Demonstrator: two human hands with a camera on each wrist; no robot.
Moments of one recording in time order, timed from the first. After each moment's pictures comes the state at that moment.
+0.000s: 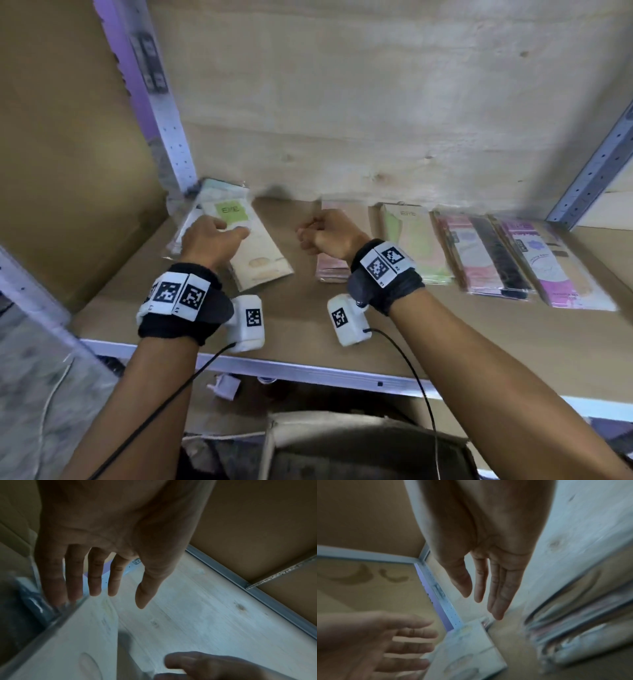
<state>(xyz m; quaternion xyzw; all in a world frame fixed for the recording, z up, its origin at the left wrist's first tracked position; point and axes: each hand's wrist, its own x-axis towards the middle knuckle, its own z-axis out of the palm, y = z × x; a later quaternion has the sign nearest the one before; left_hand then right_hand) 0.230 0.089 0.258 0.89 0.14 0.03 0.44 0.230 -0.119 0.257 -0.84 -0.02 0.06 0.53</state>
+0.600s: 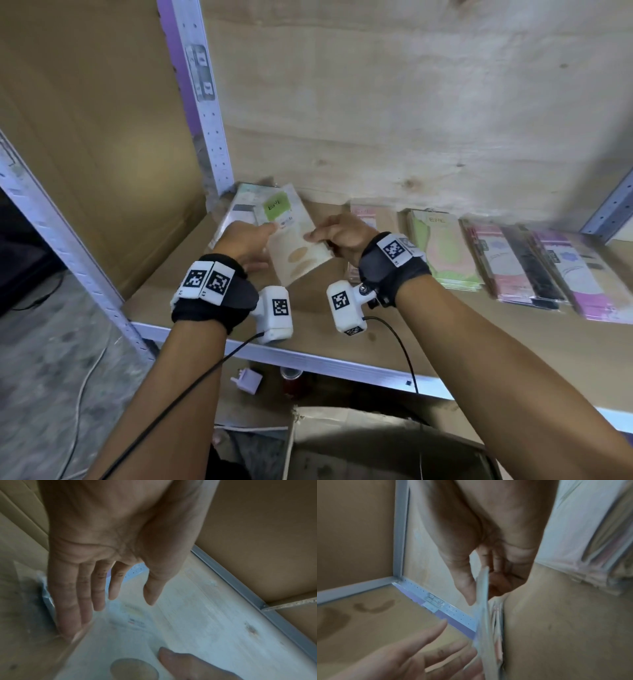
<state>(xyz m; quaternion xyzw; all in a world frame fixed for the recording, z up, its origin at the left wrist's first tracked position) 0.220 0.097 0.260 0.76 0.16 -0.05 0.63 0.238 -0.087 0.260 -0.77 0.02 0.13 0.62</state>
